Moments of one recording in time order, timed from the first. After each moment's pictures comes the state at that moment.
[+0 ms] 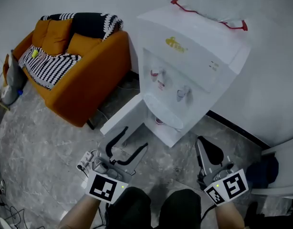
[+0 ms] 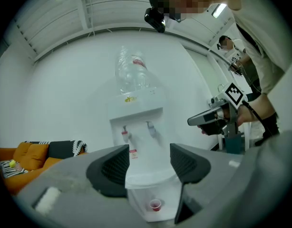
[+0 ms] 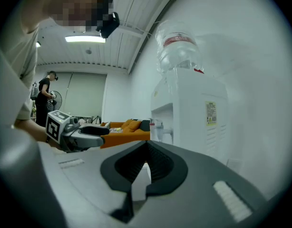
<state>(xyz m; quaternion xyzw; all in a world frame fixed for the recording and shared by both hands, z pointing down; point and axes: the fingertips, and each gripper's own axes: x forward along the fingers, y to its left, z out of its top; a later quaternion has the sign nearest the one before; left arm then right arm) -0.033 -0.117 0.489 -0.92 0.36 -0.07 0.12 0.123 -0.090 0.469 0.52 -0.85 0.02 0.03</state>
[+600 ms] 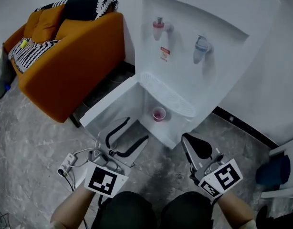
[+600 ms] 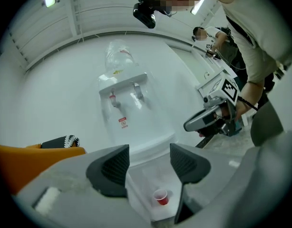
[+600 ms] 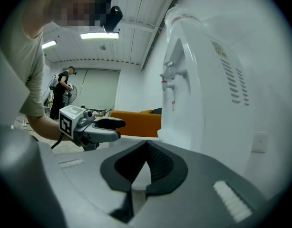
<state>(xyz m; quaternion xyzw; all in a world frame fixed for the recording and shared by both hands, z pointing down) -0.016 -0.151 0.649 -0.92 0.33 -0.05 0.20 0.093 -0.122 0.659 0.45 -0.89 0.00 0.05</state>
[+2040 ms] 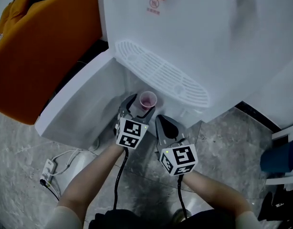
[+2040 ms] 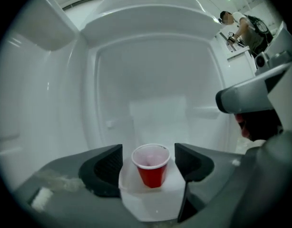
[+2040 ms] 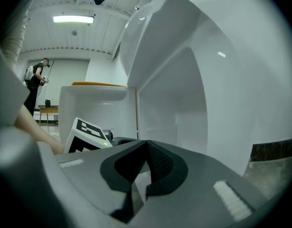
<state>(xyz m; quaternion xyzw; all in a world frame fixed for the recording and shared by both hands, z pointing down) 0.094 -0.332 0.971 -0.92 0.35 -0.14 0.00 0.108 -0.243 0.894 0.60 -0.80 0.08 0.04</state>
